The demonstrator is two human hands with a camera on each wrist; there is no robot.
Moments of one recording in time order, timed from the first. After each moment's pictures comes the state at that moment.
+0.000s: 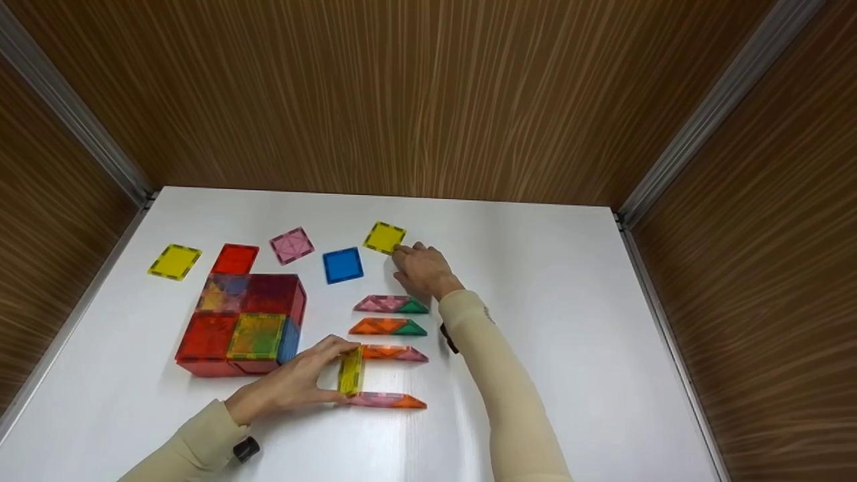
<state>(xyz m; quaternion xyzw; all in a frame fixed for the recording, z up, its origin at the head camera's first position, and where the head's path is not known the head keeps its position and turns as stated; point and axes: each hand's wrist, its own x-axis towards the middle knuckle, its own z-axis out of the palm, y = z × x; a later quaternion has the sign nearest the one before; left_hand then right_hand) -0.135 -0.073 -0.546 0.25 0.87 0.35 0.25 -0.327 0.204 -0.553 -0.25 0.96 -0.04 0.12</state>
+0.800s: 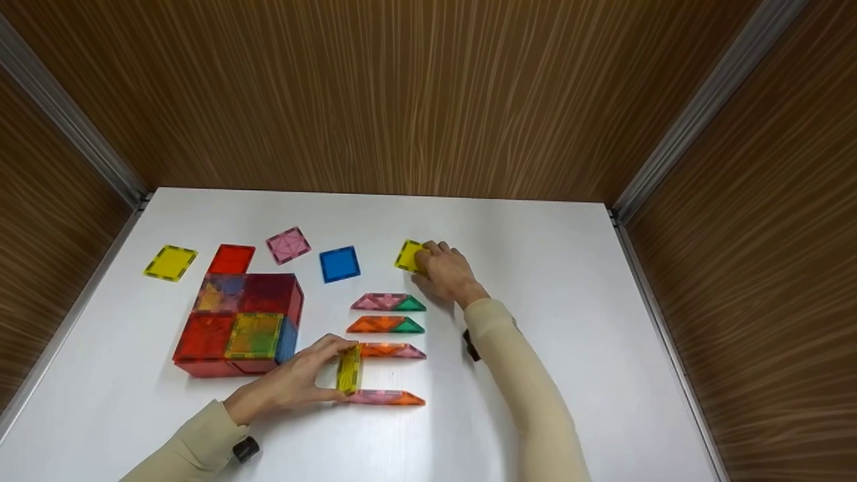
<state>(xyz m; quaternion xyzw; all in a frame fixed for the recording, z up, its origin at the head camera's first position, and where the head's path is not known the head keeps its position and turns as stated) -0.132 -0.073 -0.547 0.25 0.87 0.35 0.25 -0.303 0.247 -0.556 -0.21 0.97 -0.10 0.06</state>
